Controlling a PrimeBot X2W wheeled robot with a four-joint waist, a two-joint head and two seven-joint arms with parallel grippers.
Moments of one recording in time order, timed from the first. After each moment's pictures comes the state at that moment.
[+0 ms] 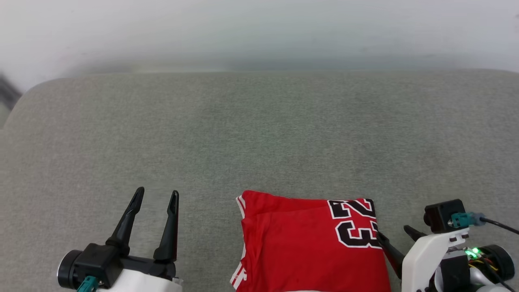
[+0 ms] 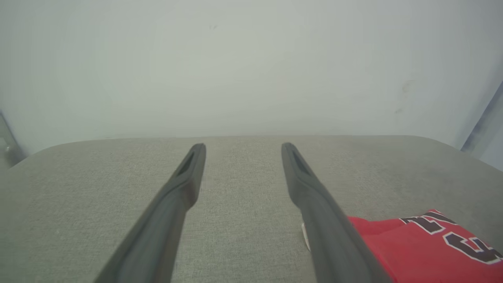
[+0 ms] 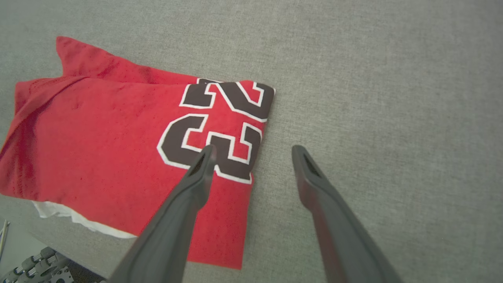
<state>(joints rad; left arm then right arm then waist) 0.08 0.13 -0.06 -0.10 -0.21 -0.13 -0.26 0.03 -0.14 0.07 -0.15 0.27 0.13 0.64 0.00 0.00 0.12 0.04</state>
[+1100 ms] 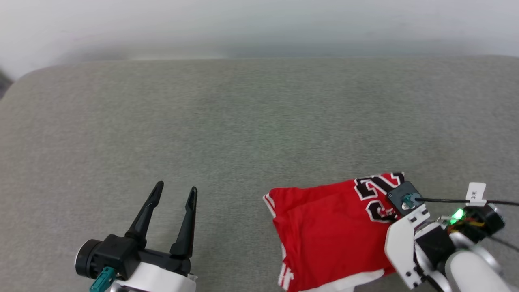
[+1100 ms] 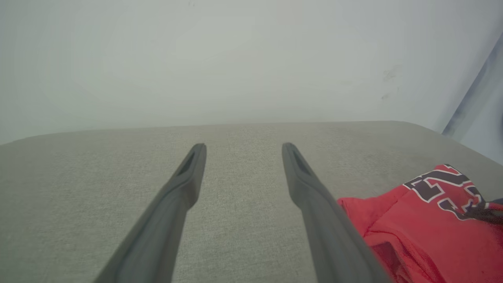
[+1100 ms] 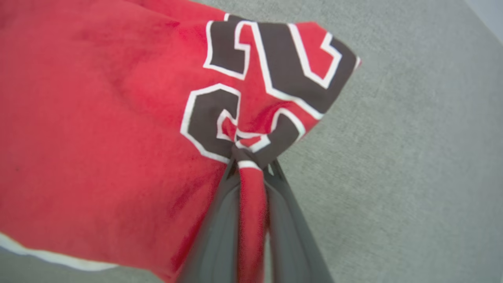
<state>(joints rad) 0.03 0.14 -0.13 -0.07 -0.21 -0.13 -0.26 -0.18 -0.32 0.31 0.03 0.04 0.13 0.70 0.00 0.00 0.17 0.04</state>
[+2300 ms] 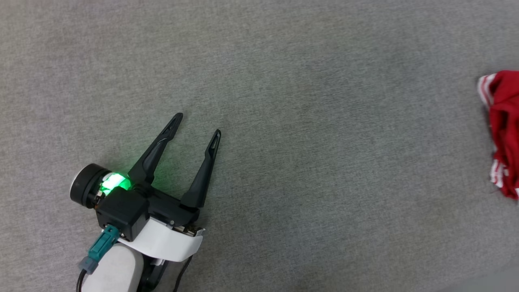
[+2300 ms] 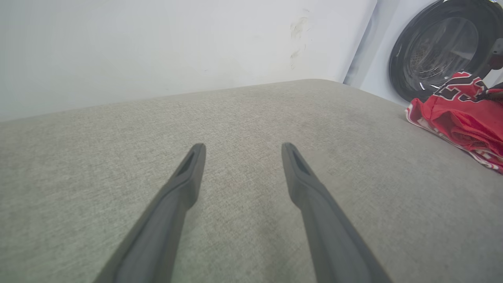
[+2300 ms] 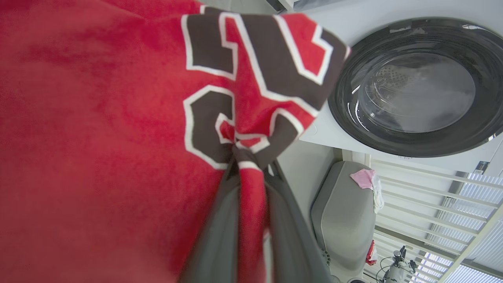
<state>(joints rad) -0.22 0.29 -0.28 -0.16 -0.20 -0.13 -0.26 -0.50 -0.77 0.02 0.39 -0.11 0.13 0.42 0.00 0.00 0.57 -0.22</state>
